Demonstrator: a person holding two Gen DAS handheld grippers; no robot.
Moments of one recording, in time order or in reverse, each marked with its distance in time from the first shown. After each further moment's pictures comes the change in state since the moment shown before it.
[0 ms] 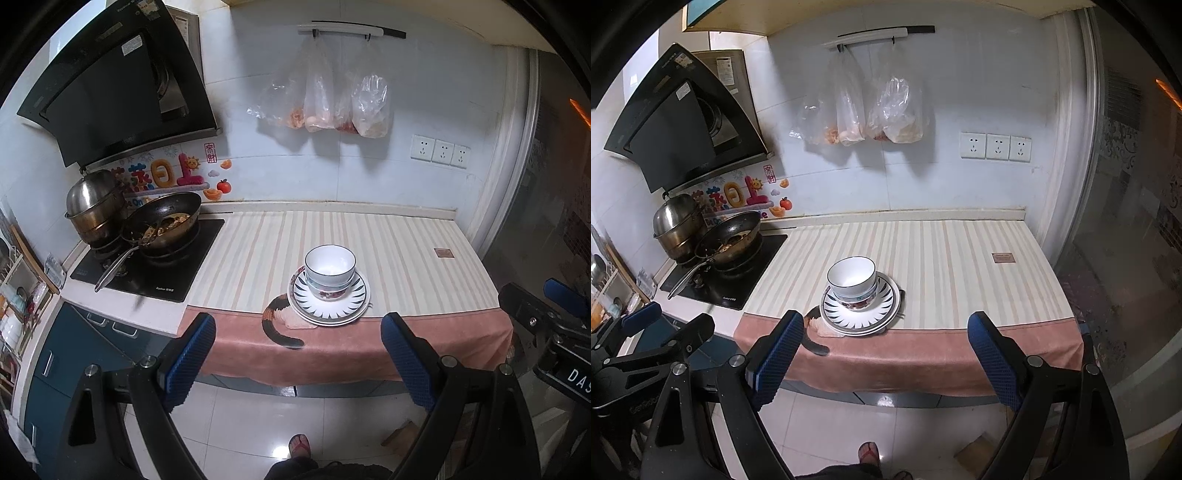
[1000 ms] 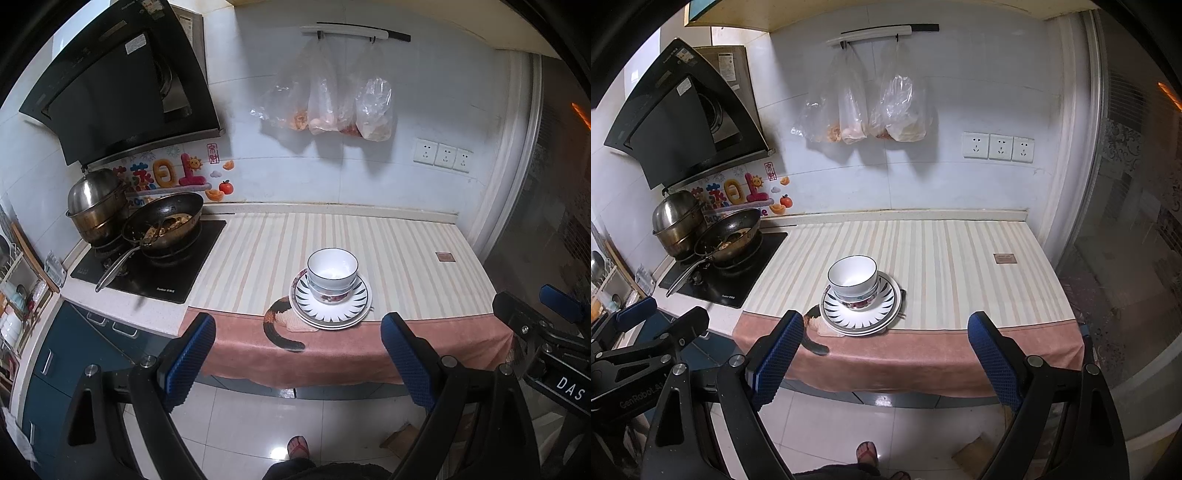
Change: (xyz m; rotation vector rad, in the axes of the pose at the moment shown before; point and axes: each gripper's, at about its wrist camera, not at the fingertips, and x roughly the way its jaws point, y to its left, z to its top) left arm -0.002 0.008 0.004 -0.005 -0.002 -0.005; right arm 0.002 0.002 0.000 -0.015 0.002 -0.002
